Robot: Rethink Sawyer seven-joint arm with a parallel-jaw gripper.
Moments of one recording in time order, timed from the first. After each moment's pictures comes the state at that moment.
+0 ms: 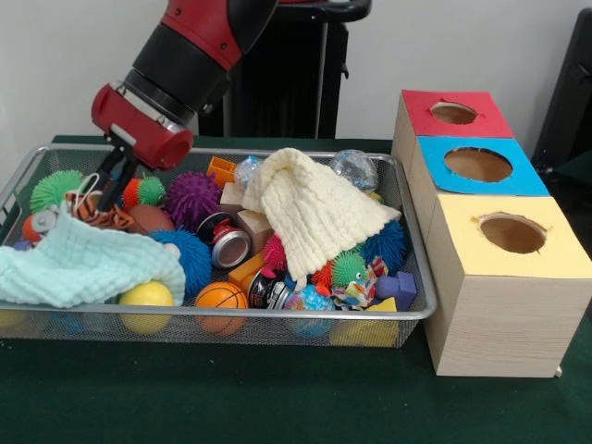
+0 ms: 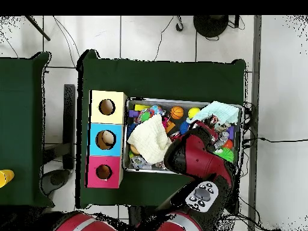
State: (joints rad) arm -0.01 -0.32 -0.61 1.63 0.08 -0.21 2.14
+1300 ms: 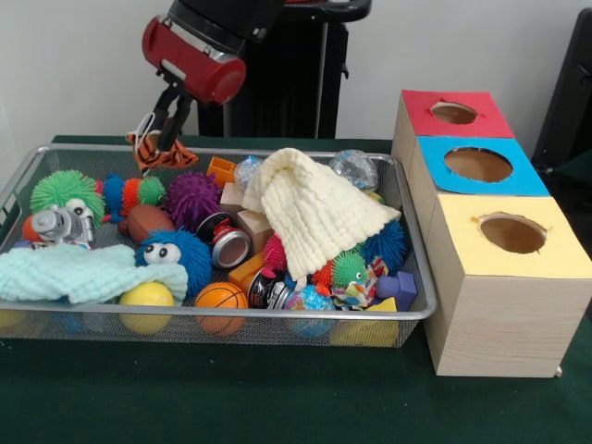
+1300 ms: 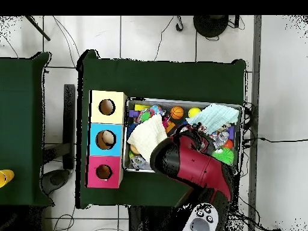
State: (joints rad) arm 0.02 -0.56 -0.55 1.68 0.08 0.16 2.14
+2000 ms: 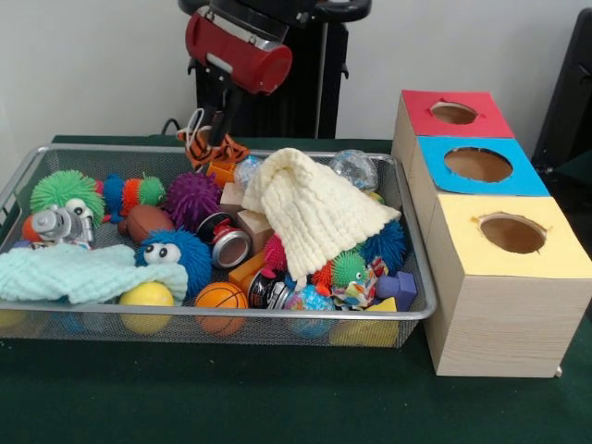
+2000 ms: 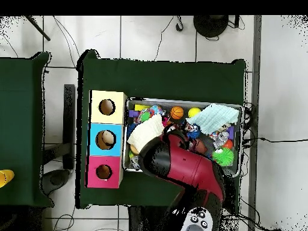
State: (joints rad) arm 0.03 -0.63 -0.47 1.72 0.10 0.22 2.14
